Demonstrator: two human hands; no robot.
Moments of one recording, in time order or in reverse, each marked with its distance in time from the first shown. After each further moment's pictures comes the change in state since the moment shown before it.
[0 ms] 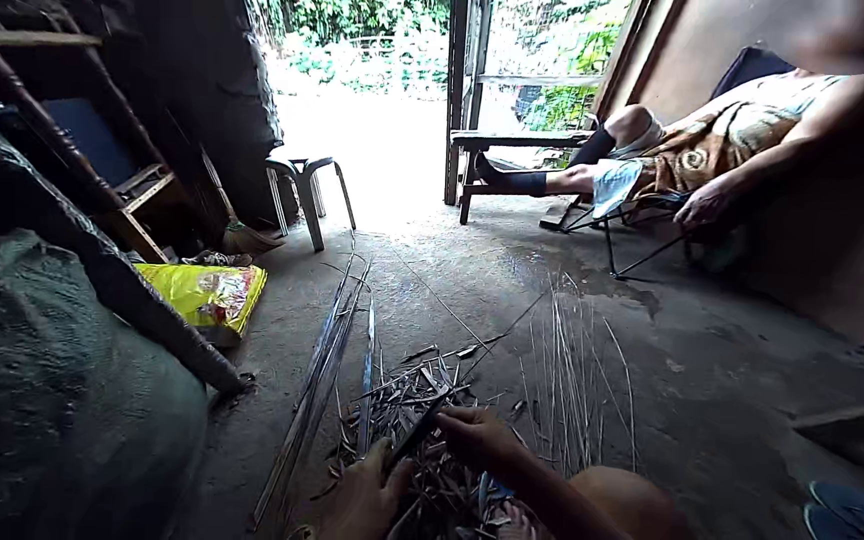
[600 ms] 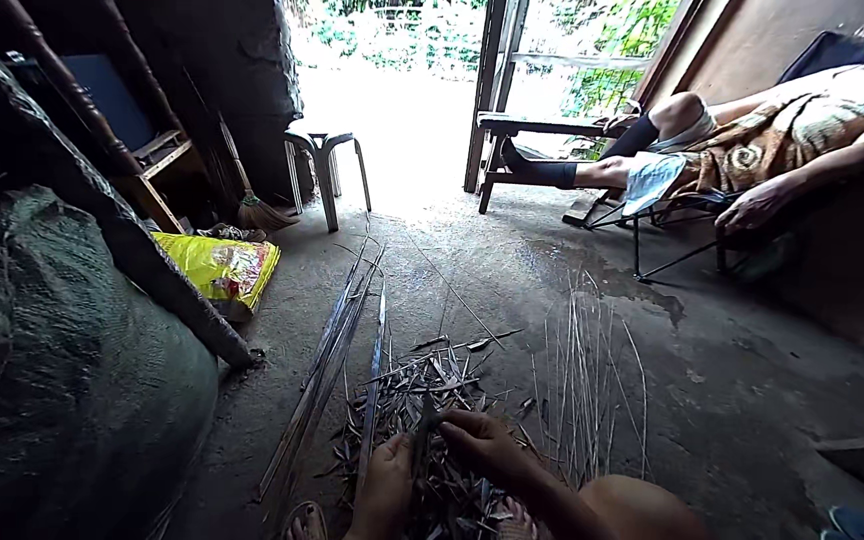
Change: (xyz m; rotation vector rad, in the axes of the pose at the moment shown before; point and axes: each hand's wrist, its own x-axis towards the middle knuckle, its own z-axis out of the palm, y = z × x) left_hand 0.018 0.001 0.036 -1.079 0.097 -0.195; right_hand 0.006 0.010 0.012 -0.215 -0.097 -0.219
